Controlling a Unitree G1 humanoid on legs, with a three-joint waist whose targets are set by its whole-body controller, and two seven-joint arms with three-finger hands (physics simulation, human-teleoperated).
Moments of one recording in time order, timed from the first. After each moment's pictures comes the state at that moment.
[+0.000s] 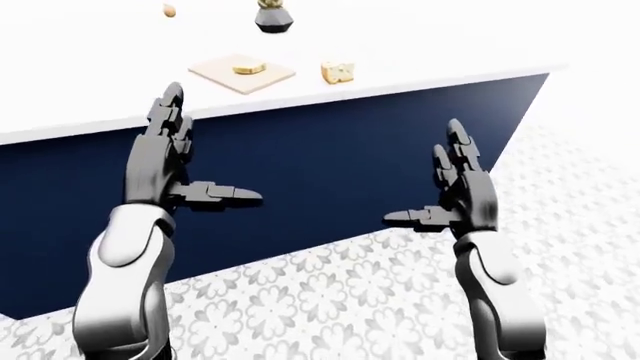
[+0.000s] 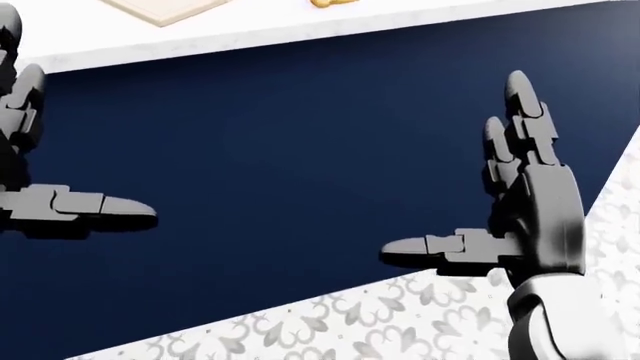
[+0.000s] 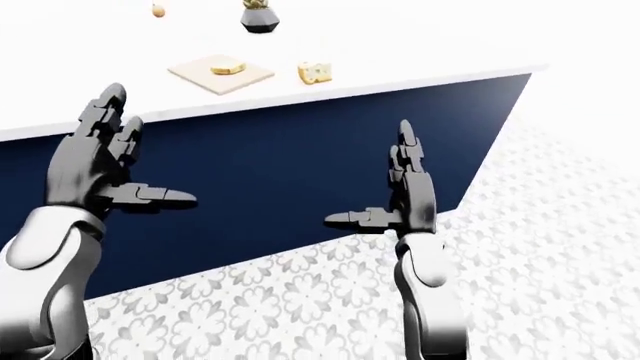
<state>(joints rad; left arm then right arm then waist) -0.39 0.26 0.24 -0.57 -0.05 0.79 -0.12 -0.19 -0.07 -0.11 -0.41 0.09 0.42 -0.02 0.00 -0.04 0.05</state>
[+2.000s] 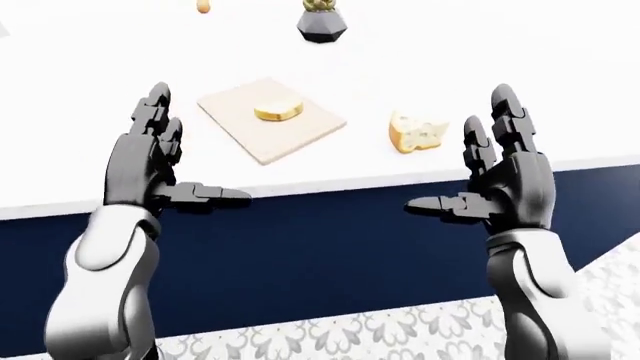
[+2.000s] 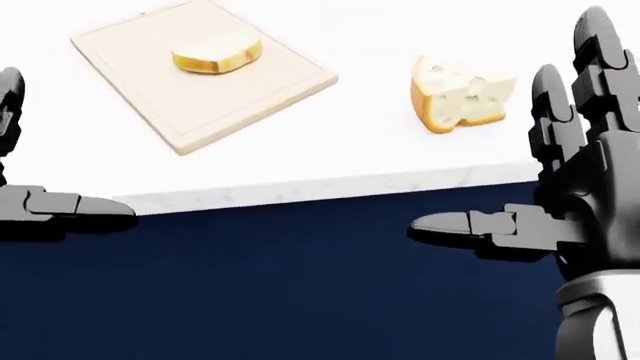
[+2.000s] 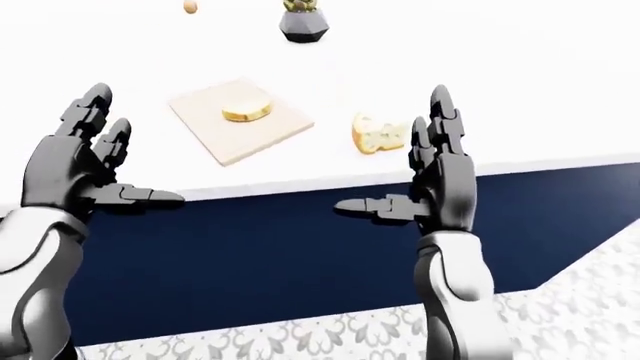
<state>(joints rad) -0.40 0.31 0.29 -0.62 -0.09 0.90 -0.12 -0.22 -0.11 -0.17 -0.72 0.22 0.61 -0.11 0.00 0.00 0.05</state>
